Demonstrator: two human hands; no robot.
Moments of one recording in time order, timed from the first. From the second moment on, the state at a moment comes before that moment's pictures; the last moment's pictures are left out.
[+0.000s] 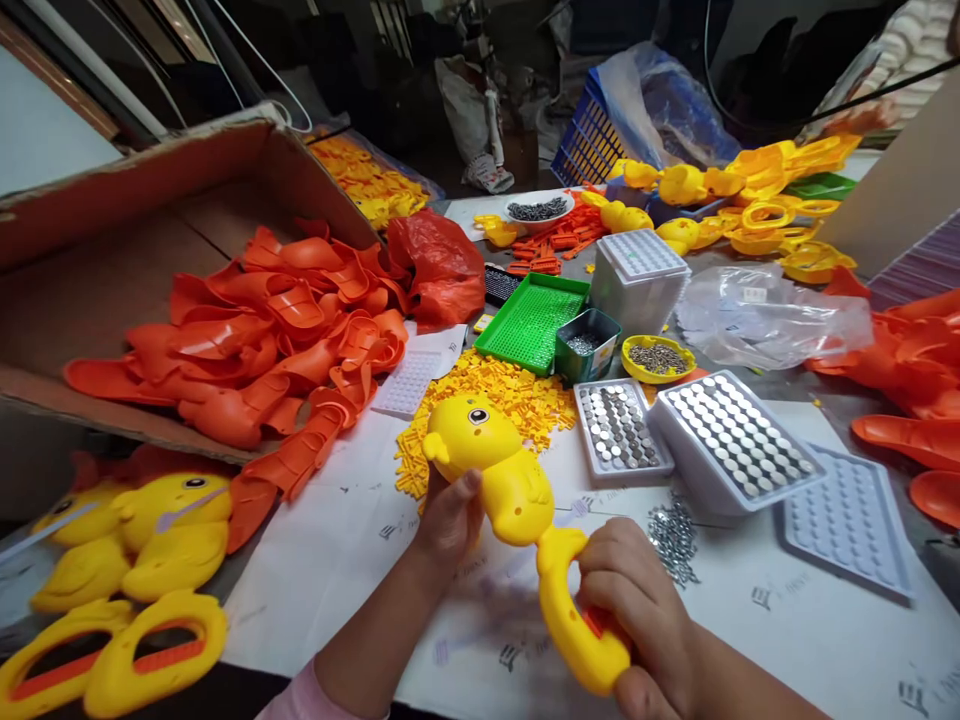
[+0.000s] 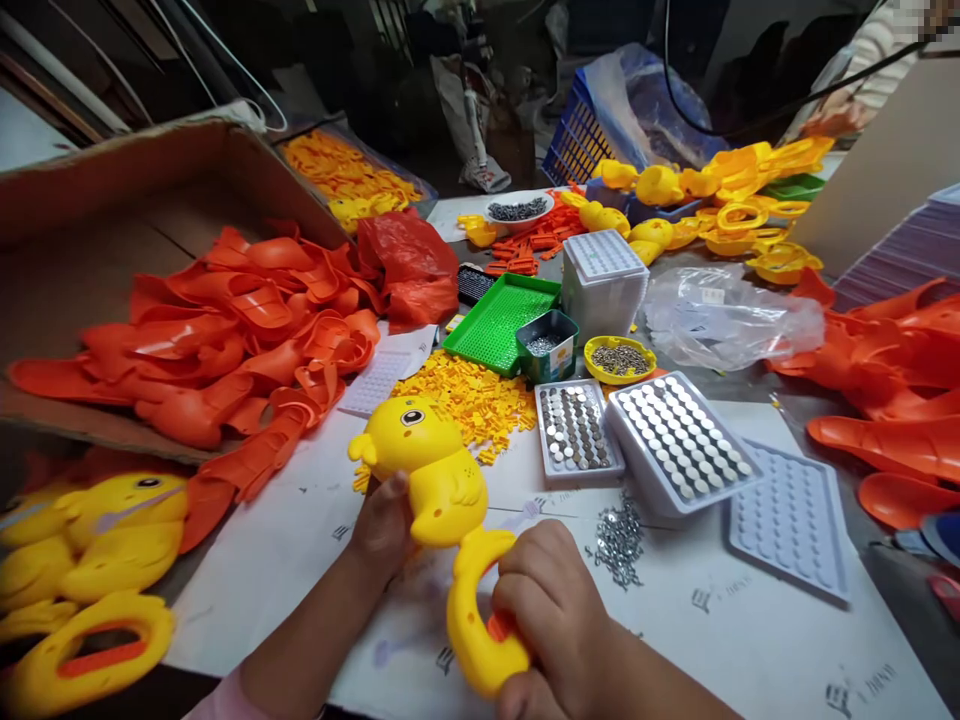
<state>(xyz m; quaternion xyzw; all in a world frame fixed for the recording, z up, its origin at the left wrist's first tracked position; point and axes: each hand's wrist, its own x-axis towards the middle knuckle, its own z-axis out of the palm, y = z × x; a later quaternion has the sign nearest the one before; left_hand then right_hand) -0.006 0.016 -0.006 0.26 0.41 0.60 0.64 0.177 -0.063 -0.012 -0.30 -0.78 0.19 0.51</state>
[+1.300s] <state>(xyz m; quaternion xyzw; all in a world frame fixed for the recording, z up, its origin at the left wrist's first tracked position) -0.029 0.018 -0.026 0.24 0.28 0.33 0.87 0.175 -0.042 -0.030 -0.40 -0.62 0.44 0.52</state>
